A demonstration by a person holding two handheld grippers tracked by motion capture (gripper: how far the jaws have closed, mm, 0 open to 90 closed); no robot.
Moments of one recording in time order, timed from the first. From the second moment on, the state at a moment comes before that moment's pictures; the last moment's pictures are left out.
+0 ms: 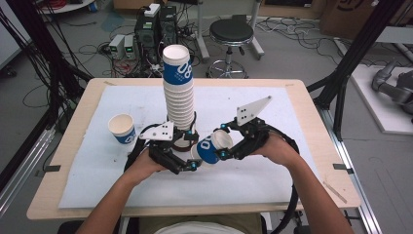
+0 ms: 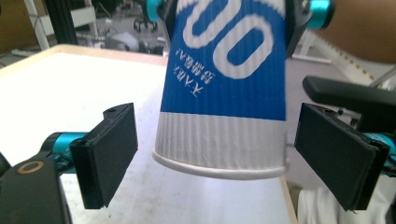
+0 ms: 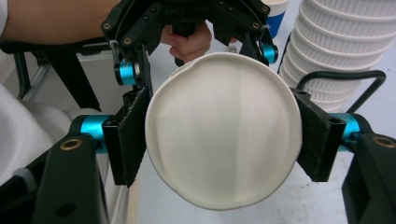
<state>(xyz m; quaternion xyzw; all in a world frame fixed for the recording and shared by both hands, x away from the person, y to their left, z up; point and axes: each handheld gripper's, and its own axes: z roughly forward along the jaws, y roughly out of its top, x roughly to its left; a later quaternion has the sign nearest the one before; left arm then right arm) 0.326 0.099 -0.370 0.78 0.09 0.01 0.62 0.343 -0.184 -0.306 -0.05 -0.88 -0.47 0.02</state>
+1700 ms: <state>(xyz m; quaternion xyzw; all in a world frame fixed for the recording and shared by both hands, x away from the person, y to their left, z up) 0.325 0.092 -0.382 0.75 0.08 -0.02 0.66 0.338 -0.191 -0.336 -0.09 -0.81 -0.58 0.05</state>
